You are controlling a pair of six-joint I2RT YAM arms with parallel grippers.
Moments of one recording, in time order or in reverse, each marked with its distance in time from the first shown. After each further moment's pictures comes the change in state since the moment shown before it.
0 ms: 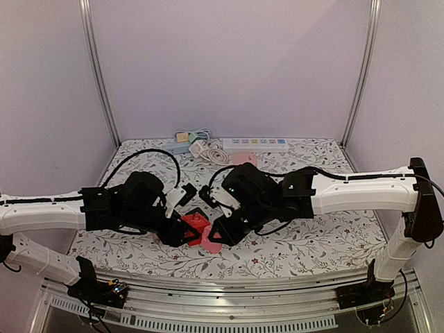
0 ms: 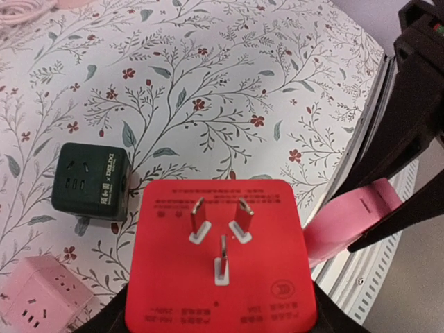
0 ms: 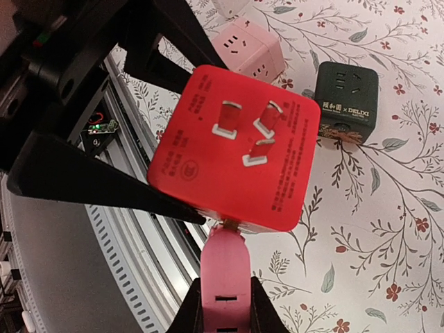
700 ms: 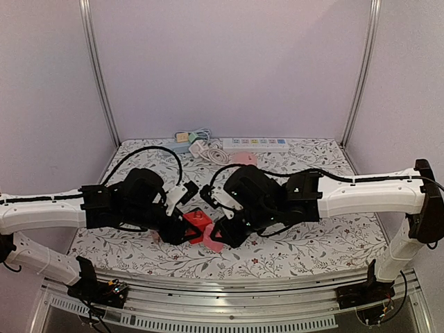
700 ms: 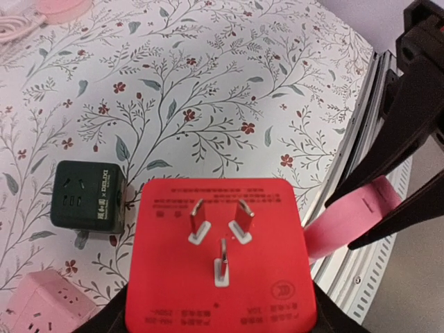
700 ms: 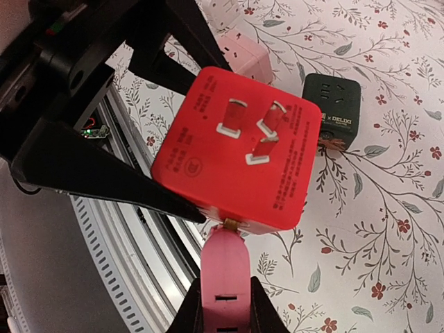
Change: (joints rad) left arm 0.013 0.008 0.018 0.006 0.043 0.048; right arm 0.026 -0.040 -0.023 0.002 0.092 -0.062
